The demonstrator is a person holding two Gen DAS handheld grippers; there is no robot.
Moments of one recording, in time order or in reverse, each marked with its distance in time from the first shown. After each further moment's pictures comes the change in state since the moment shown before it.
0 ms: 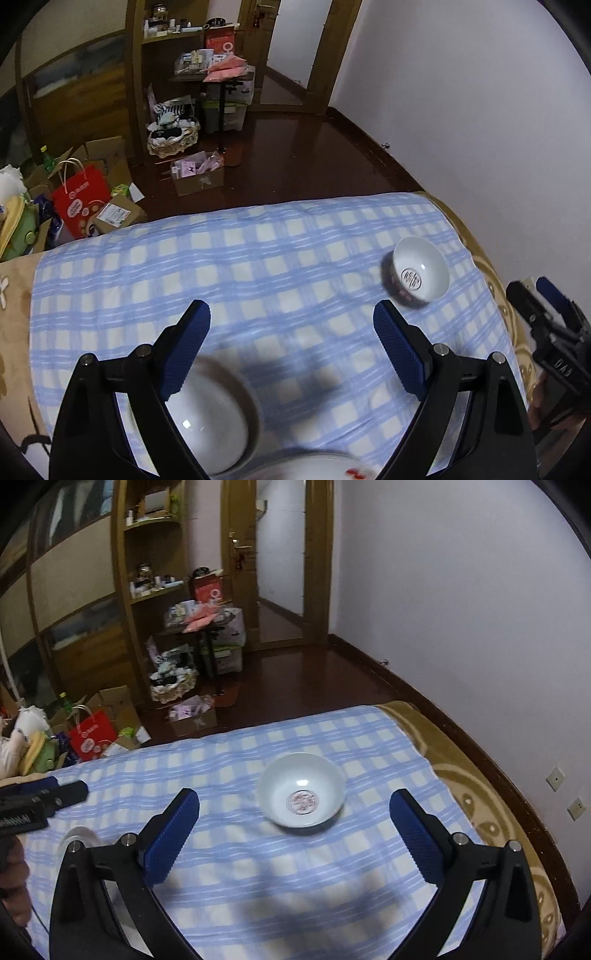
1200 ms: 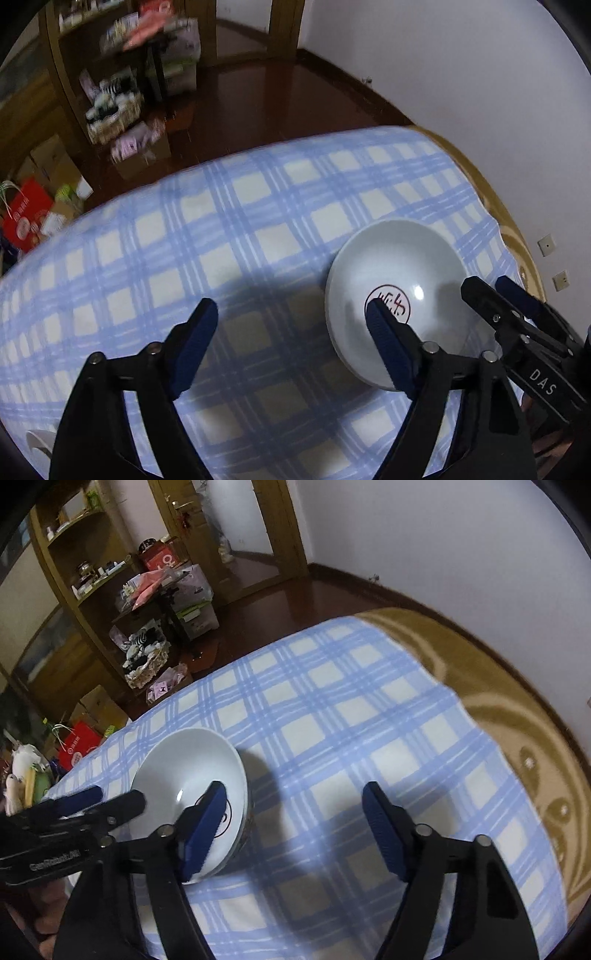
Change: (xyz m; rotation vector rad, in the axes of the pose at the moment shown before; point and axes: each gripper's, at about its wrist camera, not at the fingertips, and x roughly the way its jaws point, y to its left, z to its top) left arm 0.199 -0.129 0.025 0.114 0.232 0.003; right arm 0.173 -0.106 -0.020 0.235 0.248 0.113
